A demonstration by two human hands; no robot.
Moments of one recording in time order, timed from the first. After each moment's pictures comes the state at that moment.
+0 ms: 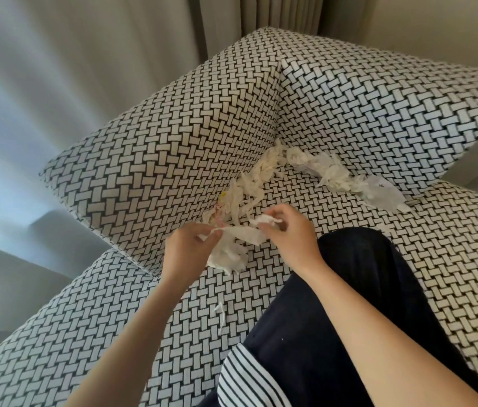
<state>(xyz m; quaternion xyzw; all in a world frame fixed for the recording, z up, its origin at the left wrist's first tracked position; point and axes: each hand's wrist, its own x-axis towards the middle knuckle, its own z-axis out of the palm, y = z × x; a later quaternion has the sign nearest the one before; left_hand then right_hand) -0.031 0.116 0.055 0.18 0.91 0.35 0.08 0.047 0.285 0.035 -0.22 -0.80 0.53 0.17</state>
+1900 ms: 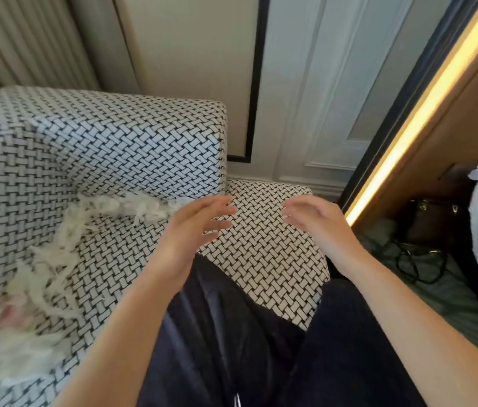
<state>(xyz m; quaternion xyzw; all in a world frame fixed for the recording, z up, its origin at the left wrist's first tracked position) 0.119 0.344 0.144 0.32 0.62 0.56 0.46 0.299 0.457 0.132 -0.46 -0.67 0.51 0.29</state>
